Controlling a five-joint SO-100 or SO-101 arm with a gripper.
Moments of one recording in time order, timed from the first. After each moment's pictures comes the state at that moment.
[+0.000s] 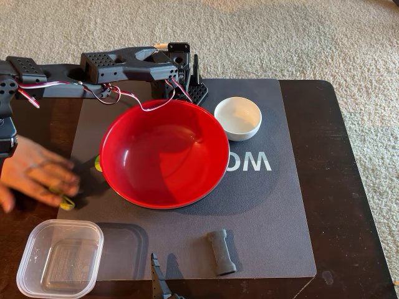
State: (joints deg) arm 51.7 26.2 -13.2 93.1 81.6
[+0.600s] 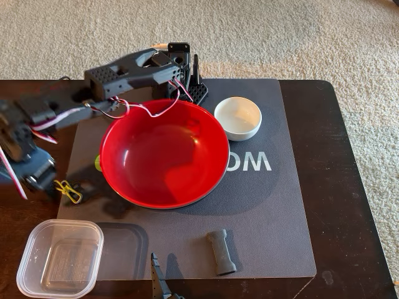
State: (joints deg) arm 42.2 20.1 -0.5 98.1 106.0
